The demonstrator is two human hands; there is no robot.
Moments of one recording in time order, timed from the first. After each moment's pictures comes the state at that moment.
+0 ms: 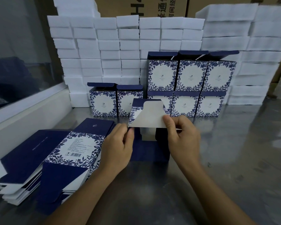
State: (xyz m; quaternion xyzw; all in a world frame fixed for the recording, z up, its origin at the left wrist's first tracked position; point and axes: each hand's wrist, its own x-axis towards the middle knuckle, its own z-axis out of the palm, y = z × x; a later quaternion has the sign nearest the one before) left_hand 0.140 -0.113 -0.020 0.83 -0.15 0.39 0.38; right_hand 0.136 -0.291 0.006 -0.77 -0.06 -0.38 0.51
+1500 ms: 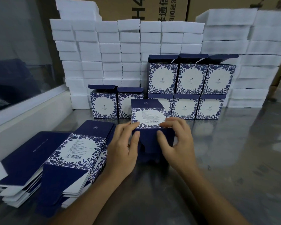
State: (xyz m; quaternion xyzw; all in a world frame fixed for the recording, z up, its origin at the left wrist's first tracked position) left_hand 0.134 -0.126 -0.022 0.80 -0.16 0.41 0.40; right_hand 0.140 -0.295 -0.010 -0.78 -0.17 -0.38 0.46
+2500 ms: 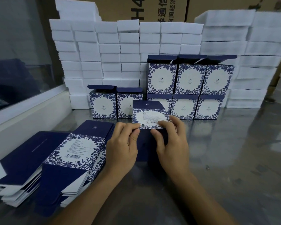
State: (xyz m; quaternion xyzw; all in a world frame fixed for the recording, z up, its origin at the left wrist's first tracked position) left_hand 0.135 -0.129 -0.015 0.80 -0.15 0.46 0.36; right_hand 0.144 -0.279 -0.024 -0.80 -0.12 -0.43 0.40
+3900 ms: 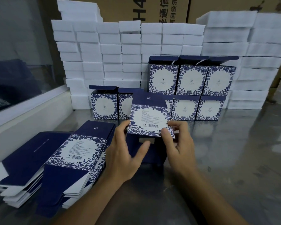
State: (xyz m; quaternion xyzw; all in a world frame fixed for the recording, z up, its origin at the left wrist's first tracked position) left_hand 0.129 -0.123 -0.029 0.79 -0.16 0.42 0.41; right_hand 0.145 -0.298 -0.024 -0.75 -0.15 -0.34 0.54
